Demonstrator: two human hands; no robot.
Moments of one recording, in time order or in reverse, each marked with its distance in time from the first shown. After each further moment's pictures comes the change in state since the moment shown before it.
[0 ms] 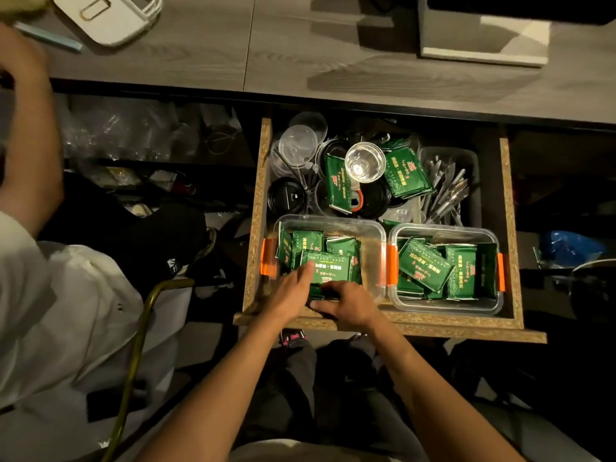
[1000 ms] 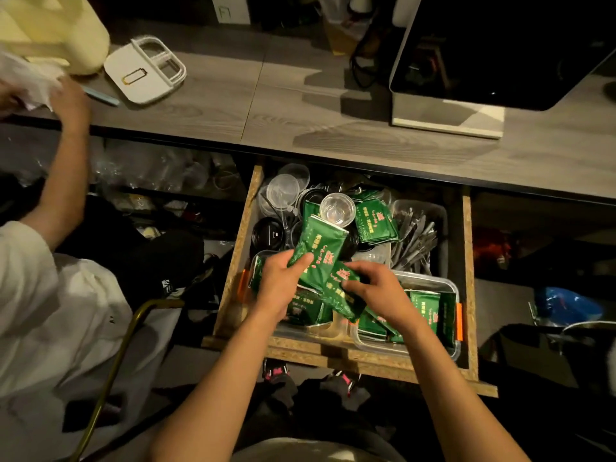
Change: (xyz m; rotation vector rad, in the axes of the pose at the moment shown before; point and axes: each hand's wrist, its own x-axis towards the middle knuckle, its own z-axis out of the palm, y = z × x) left_hand -0.007 0.100 0.007 -0.637 0.354 0.166; right_hand -0.050 0.006 -0.157 0.492 0.191 -0.199
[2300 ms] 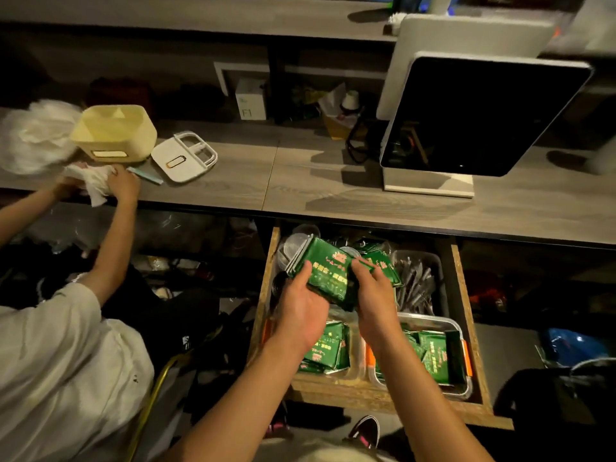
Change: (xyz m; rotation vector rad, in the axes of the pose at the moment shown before) left_hand -0.082 0.114 -0.018 -0.769 -0.190 -0.125; right_hand -0.038 -0.146 0.049 0.728 0.402 0.069
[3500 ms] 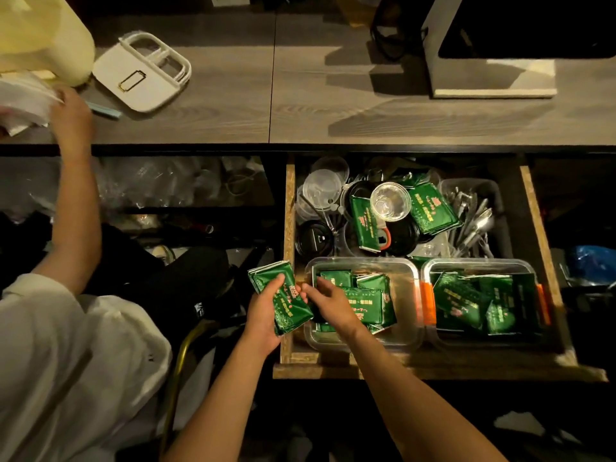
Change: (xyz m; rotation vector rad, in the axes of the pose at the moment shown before) left_hand 0.113 -0.004 -0.219 0.315 0.290 -0.219; right_hand 0.090 0.239 0.060 -0.363 -0.247 0.317
